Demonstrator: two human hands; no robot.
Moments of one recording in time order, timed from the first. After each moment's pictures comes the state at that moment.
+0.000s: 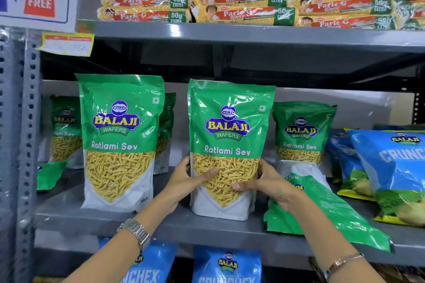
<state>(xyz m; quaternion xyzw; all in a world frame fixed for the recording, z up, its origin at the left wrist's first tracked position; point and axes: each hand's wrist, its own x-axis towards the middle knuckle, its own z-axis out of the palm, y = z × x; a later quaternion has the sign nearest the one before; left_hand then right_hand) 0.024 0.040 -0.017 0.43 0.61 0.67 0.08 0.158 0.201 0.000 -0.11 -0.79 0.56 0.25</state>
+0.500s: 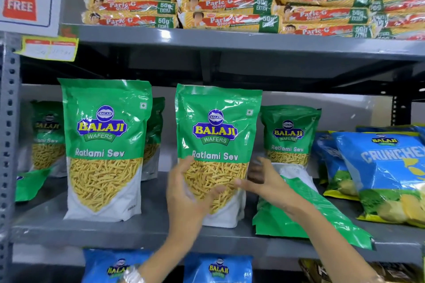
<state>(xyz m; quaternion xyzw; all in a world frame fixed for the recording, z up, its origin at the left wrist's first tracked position) 0.082 0.049 -0.050 0.42 0.51 0.73 -0.17 0.188 0.194 0.000 -0.13 -0.82 0.46 0.30</state>
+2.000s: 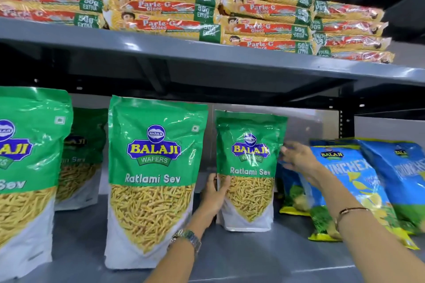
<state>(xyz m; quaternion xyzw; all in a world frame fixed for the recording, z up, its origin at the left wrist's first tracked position) 0.092 0.253 -0.013 0.43 0.61 0.65 0.14 0.262 0.390 0.076 -0.24 -0.69 0.47 0.49</state>
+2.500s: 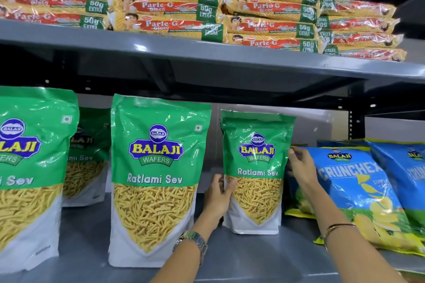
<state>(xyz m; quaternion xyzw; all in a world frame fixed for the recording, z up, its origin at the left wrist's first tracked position) 0.097 0.256 -0.015 0.44 0.60 0.67 0.08 0.245 0.386 0.053 -0.26 -0.65 0.40 0.59</state>
